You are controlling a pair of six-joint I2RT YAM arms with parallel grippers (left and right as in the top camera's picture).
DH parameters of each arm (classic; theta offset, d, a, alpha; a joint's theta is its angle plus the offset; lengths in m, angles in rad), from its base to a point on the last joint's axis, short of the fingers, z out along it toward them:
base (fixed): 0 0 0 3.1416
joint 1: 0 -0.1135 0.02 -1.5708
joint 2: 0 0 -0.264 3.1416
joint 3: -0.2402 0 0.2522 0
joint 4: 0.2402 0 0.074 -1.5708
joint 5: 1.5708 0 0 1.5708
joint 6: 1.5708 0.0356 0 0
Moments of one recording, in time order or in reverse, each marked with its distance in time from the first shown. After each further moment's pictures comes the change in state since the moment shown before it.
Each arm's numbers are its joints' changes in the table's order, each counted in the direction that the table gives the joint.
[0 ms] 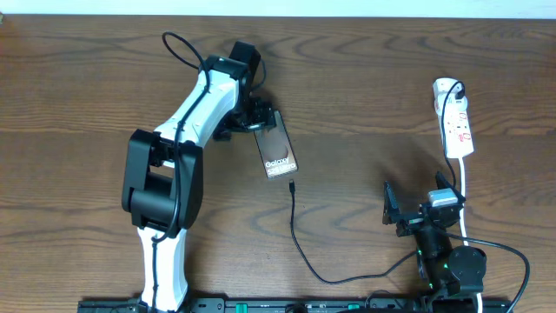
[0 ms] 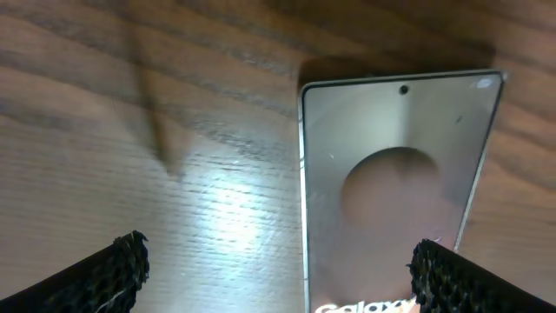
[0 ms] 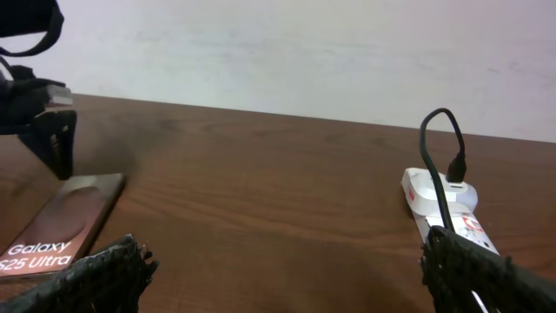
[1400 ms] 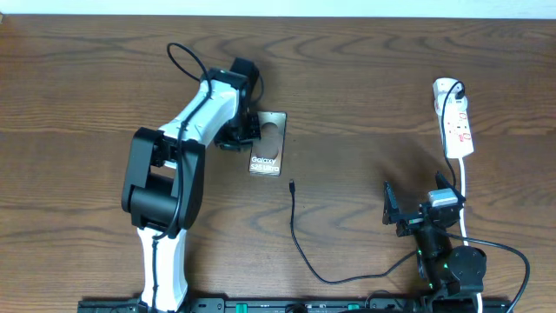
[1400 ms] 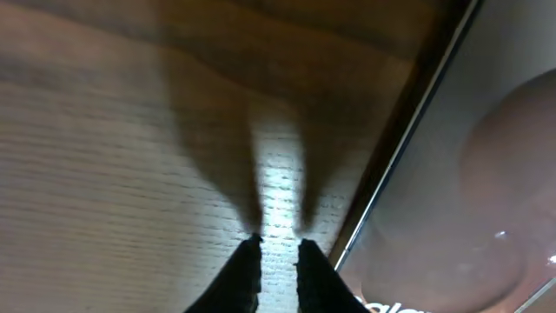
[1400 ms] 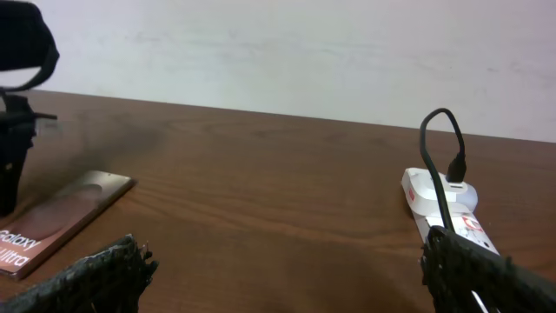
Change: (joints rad) left arm 0.006 0.003 0.130 -0.026 -0.053 0.083; right arm 0.000 0.000 0.000 0.000 0.000 0.000
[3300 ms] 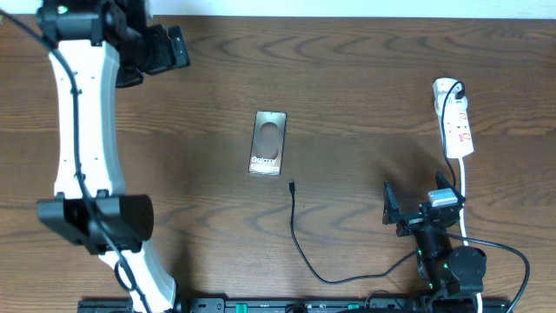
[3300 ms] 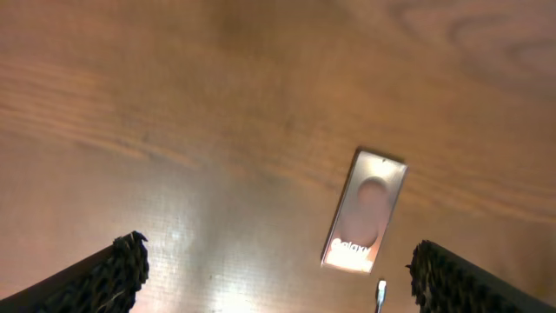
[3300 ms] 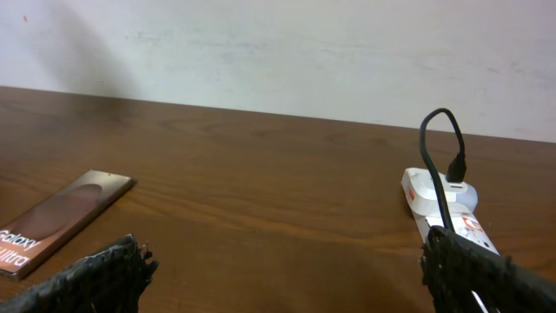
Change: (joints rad) left arm -0.368 0.172 -0.694 0.457 0.114 0.241; right arm 0.000 0.000 0.000 0.000 0.000 0.000
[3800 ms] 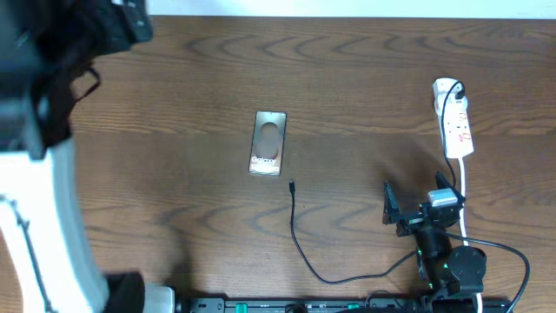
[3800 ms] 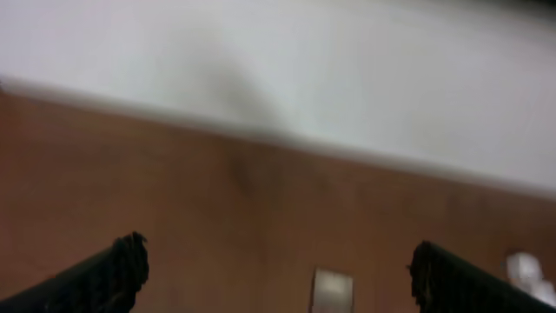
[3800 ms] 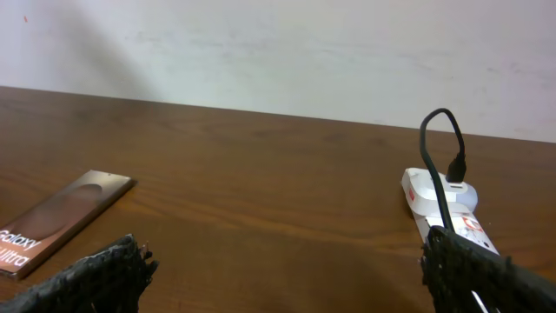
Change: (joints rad) left arm 0.000 0.359 0.000 -0.253 -0.046 0.000; right arm 0.000 0.000 0.000 0.000 0.000 0.000
